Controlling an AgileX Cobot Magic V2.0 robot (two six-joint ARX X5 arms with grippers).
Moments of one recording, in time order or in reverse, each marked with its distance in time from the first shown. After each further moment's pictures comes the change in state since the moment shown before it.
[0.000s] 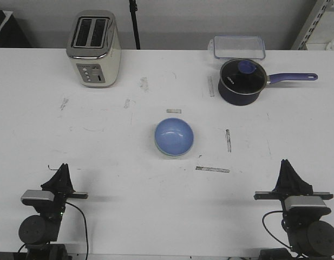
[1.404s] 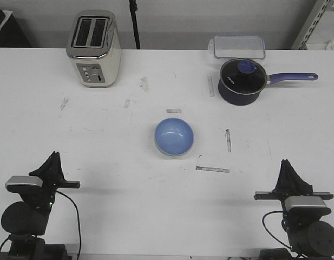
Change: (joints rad) left arm 0.010 0.280 0.342 -0.128 -0.001 -0.001; right arm 0.000 0.000 0.000 0.000 0.000 0.000
